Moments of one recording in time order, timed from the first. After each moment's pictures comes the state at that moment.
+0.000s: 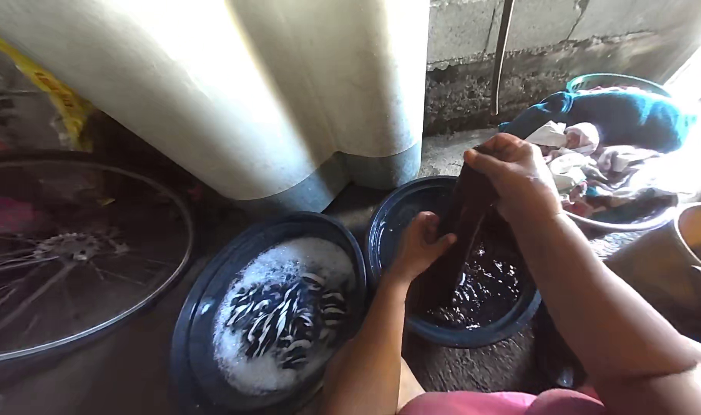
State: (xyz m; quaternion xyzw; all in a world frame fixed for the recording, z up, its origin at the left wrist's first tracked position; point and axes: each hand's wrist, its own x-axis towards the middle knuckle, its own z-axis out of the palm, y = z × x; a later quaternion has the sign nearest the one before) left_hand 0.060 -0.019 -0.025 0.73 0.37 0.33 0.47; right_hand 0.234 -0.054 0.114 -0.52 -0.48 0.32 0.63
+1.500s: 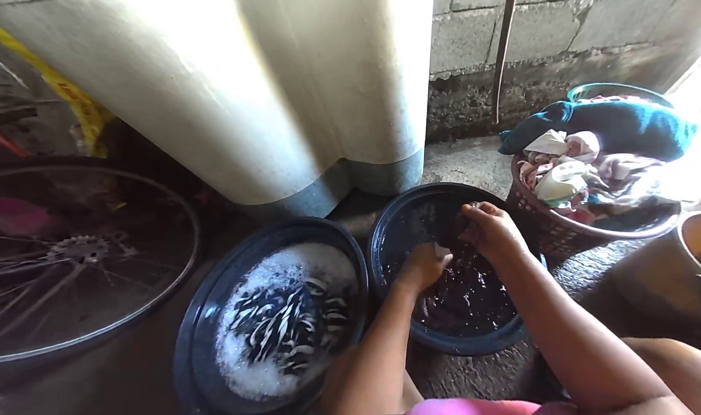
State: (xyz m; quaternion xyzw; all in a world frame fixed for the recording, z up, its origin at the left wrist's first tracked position) left_hand 0.069 -0.031 -0.016 0.82 0.42 0.05 0.38; right_hand 0.227 -0.059 0.029 -0.51 -0.19 0.53 0.65
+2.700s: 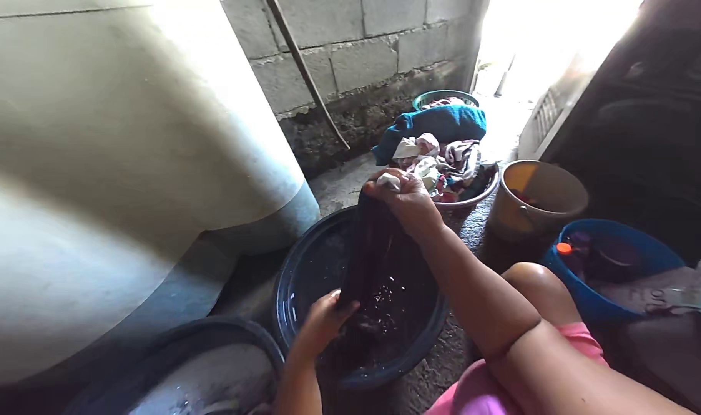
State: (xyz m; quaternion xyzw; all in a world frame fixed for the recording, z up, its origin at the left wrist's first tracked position) left_hand 0.059 -0.022 -0.046 0.79 0.37 0.07 0.48; right_hand 0.302 -0.094 0.084 -0.46 -0.49 0.20 0.71
